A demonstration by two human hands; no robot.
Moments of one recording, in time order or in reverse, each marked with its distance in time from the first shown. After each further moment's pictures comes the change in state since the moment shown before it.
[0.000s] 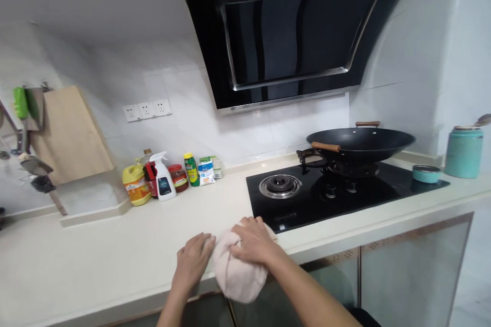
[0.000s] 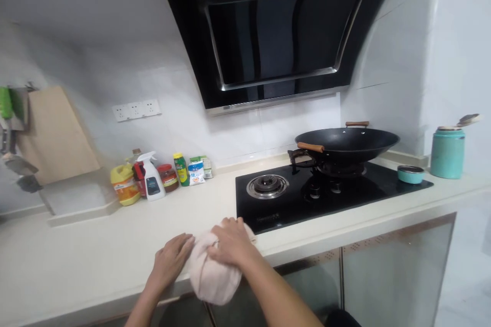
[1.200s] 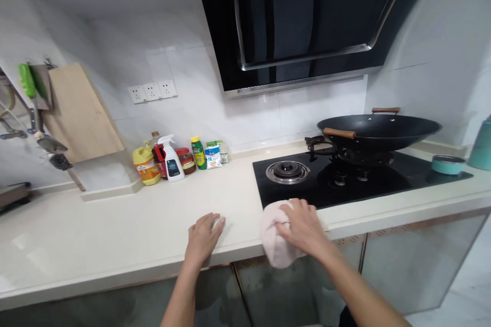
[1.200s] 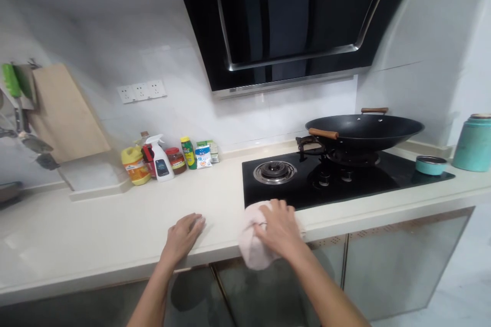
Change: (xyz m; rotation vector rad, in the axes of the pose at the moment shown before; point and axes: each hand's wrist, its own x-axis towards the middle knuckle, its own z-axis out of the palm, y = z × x) left_hand -0.006 0.008 -0.003 -0.030 0.012 0.020; right_hand -0.075 0.052 -0.030 -0.238 0.184 0.261
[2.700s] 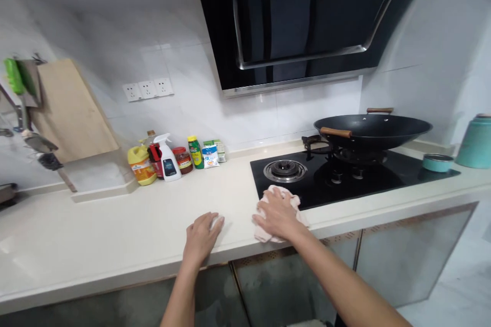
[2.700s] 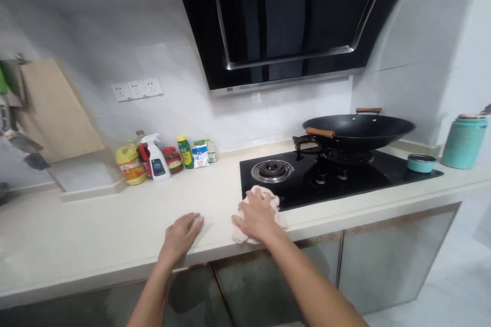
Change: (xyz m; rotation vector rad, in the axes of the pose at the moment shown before) left_hand 0.000 -0.002 0.002 -0.017 0.019 0.014; right_hand 0.040 -0.040 0.016 0.056 -0.067 -0.137
